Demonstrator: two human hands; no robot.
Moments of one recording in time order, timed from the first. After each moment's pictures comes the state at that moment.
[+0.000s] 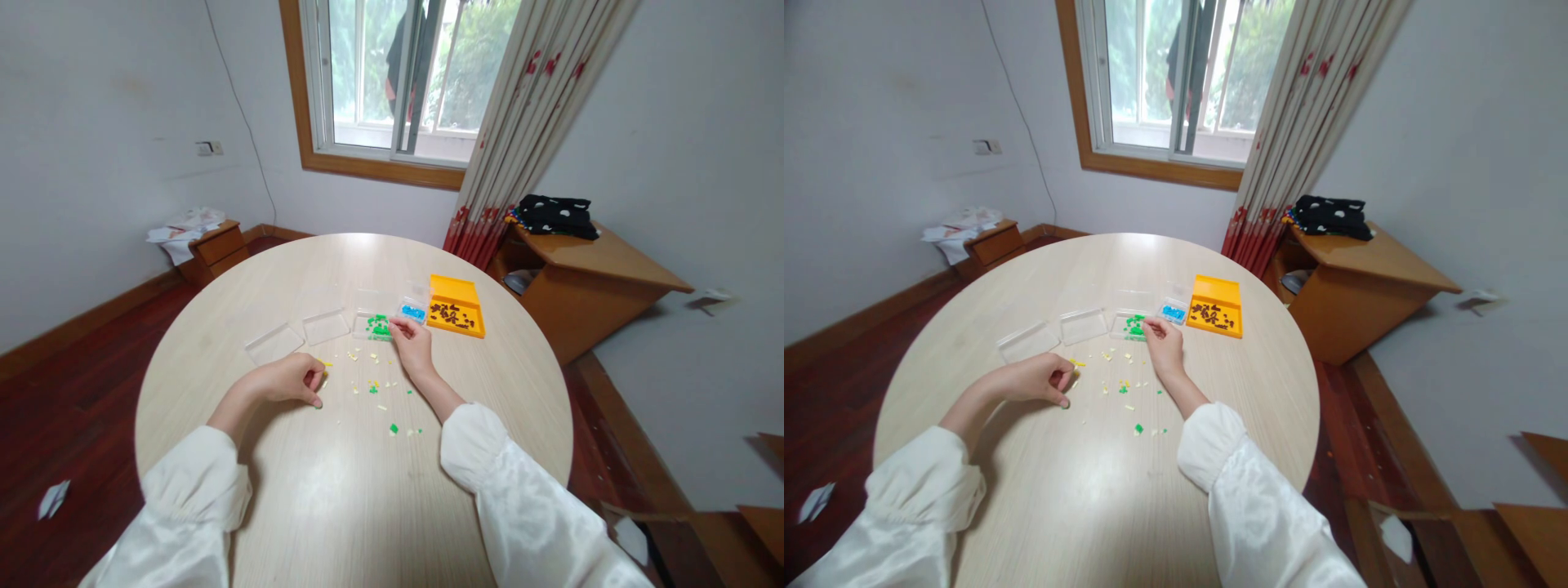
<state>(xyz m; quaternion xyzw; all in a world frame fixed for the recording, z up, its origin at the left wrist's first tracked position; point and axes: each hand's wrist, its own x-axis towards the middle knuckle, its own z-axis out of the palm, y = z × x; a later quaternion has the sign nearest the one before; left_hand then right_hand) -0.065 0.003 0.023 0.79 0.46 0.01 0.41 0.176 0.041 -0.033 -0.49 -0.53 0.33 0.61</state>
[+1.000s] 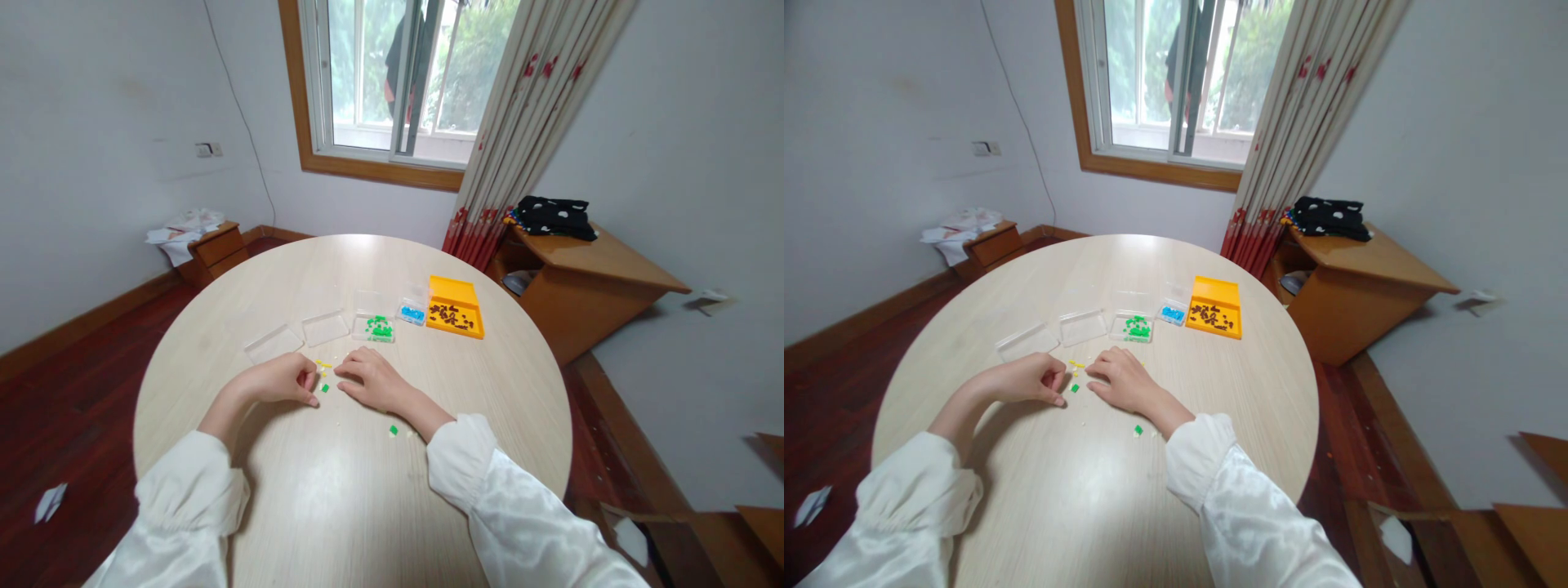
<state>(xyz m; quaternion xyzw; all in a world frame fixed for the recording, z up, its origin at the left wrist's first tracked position) -0.070 0.002 0.029 0.78 0.49 -0.02 0.39 0.141 -0.002 -0.018 -0.32 -0.90 0.14 0.27</state>
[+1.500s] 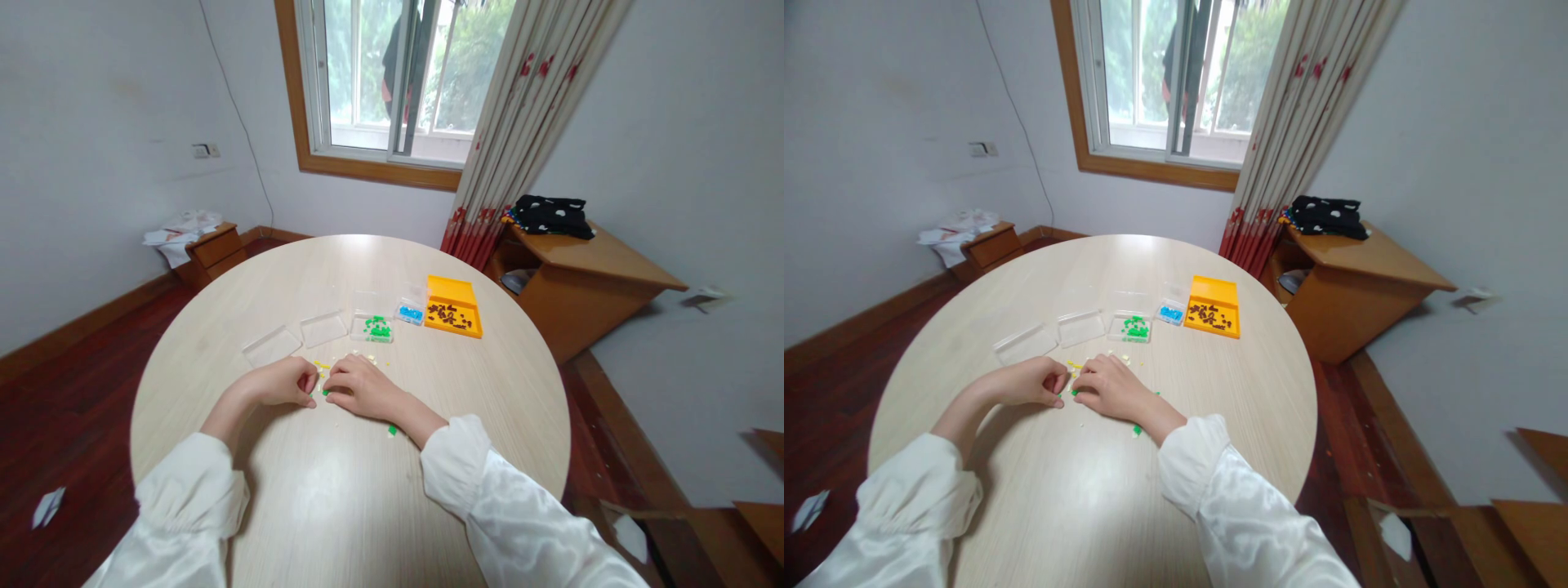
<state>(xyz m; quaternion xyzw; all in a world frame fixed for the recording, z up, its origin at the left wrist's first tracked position) -0.071 0.008 0.017 0.79 0.48 -0.03 0.39 0.129 -0.010 -0.014 -0.28 -0.93 0.11 0.23</state>
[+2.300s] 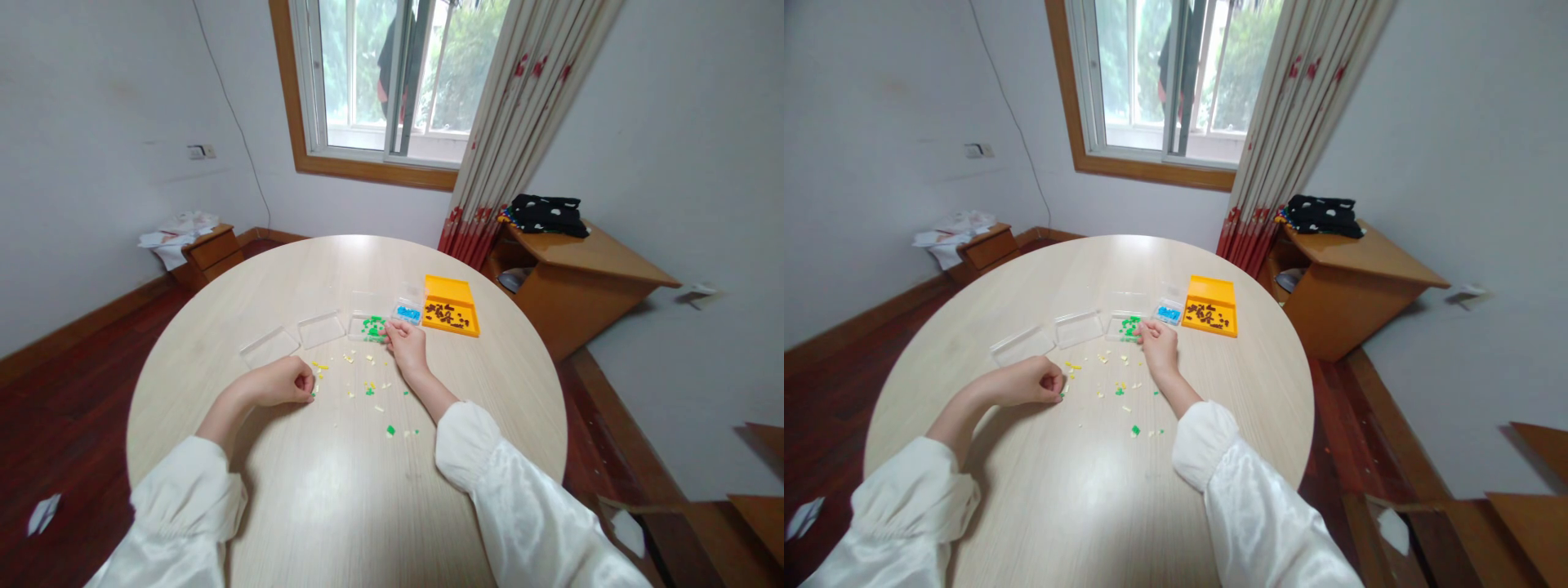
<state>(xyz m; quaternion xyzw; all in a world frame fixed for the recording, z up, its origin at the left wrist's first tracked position) -0.063 -0.001 0.031 0.77 0.51 -0.01 0.39 0.169 0.045 -0.031 -0.51 -0.41 0.44 0.61</state>
